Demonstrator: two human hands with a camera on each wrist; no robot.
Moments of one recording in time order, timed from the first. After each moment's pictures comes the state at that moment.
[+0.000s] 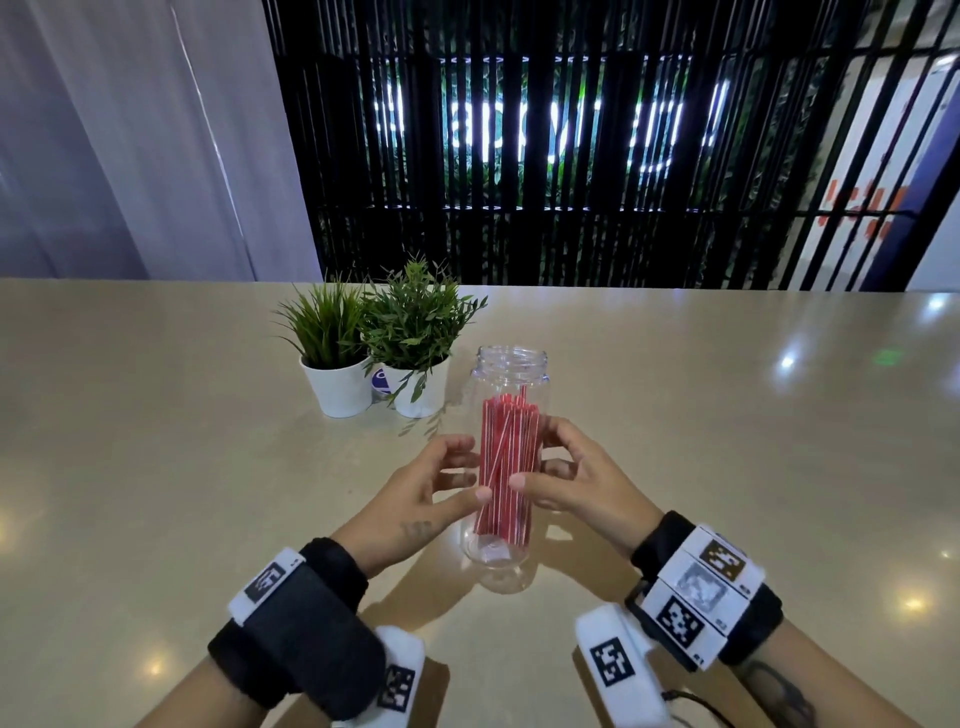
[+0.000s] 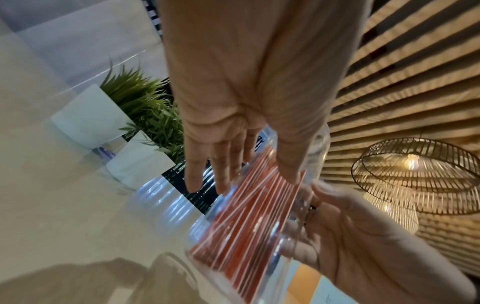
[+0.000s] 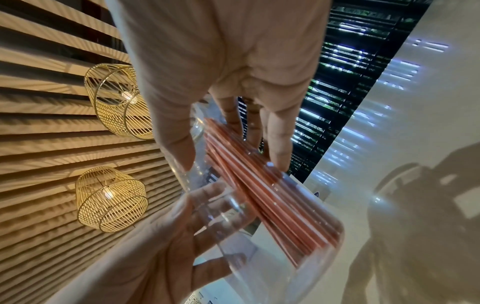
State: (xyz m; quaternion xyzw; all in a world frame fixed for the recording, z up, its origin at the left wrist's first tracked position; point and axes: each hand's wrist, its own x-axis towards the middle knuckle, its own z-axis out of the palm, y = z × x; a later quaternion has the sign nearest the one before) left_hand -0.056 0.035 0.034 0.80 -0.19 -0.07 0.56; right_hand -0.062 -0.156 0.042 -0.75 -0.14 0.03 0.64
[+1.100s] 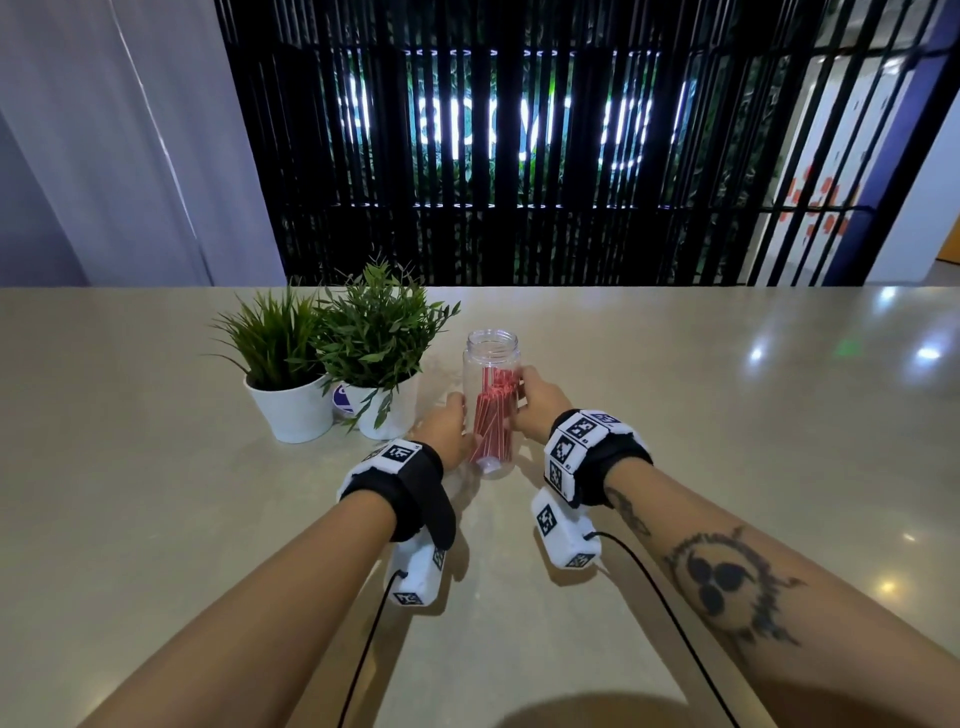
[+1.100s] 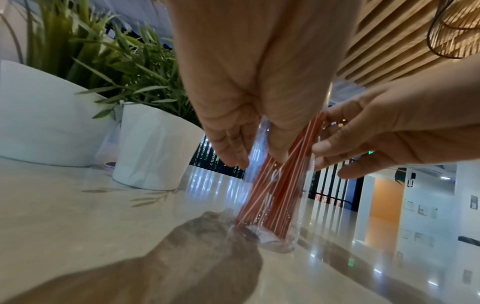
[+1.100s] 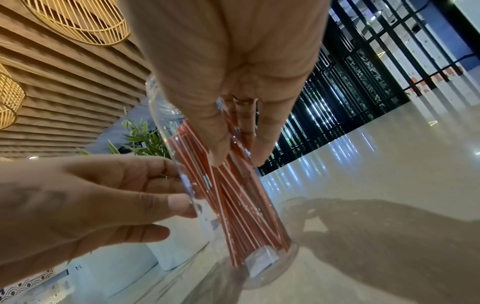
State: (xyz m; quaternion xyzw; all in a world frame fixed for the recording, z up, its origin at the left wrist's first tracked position) left_hand 0.117 -0.021 0.004 0.93 -0.12 -0.02 0.34; right_hand 0.108 -0.158 0.033 -0.94 0.00 -0.03 0.35
